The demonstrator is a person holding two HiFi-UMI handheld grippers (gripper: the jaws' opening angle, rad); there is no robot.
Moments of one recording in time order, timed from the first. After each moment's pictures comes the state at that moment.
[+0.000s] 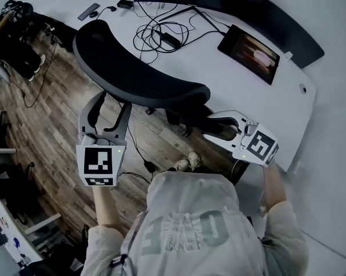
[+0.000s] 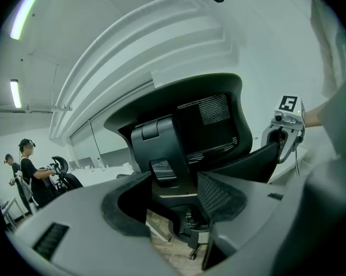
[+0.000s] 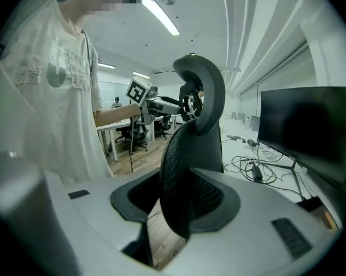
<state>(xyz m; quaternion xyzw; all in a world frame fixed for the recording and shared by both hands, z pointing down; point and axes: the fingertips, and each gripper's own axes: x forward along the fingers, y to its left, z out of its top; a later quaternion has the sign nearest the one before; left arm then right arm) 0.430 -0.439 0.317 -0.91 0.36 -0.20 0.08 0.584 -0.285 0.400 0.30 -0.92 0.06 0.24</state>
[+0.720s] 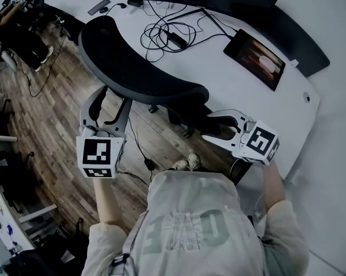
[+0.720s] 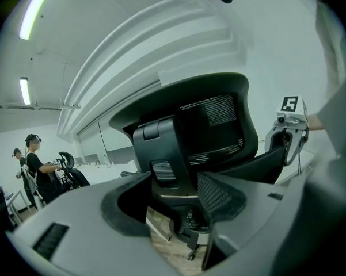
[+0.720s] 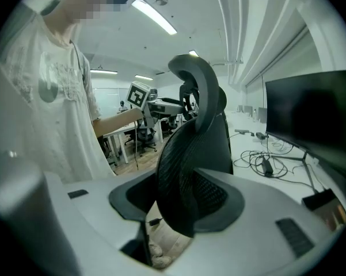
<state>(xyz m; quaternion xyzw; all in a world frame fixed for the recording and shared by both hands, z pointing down) 0.423 -0.439 0.321 -0.90 0.39 -0.19 0.06 0.584 -0.288 0.399 0.28 -0.93 0.10 0.21</state>
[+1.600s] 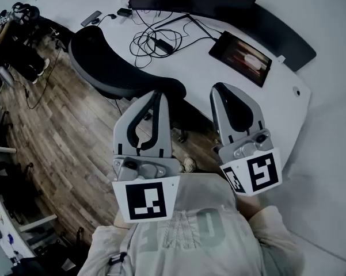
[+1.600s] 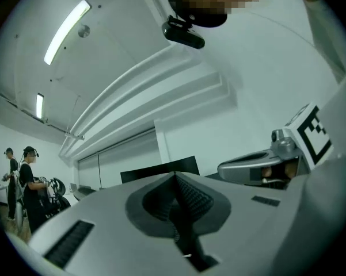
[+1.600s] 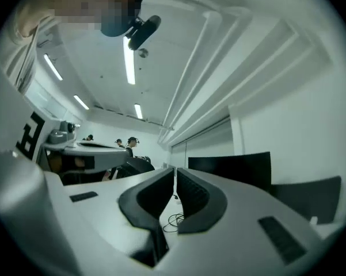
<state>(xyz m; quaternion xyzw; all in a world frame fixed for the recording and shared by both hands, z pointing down) 0.532 -0.318 0.191 -0.91 0.40 0.01 0.11 0.637 -0.293 0.200 0.65 -0.76 -0.09 -0.02</state>
